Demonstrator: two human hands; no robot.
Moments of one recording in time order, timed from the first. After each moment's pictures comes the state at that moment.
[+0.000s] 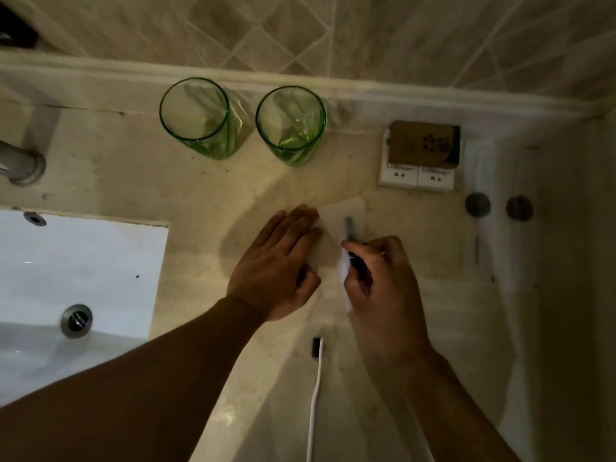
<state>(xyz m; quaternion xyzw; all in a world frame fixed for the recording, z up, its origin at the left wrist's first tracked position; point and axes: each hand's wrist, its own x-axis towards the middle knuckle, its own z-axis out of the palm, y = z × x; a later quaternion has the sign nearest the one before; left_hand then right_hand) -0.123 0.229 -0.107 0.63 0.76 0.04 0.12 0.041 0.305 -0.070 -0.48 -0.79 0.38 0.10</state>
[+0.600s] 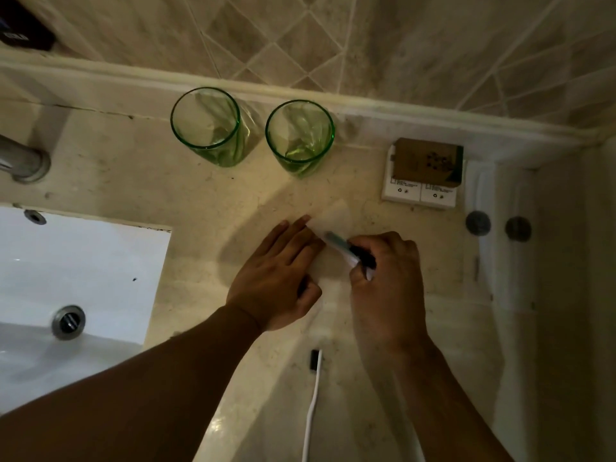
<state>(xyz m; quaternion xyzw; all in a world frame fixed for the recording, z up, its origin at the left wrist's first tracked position) -0.124 0.230 -0.106 0.64 0.76 0.03 0.12 0.019 0.327 -0.074 -0.51 -0.80 0.31 0.09</state>
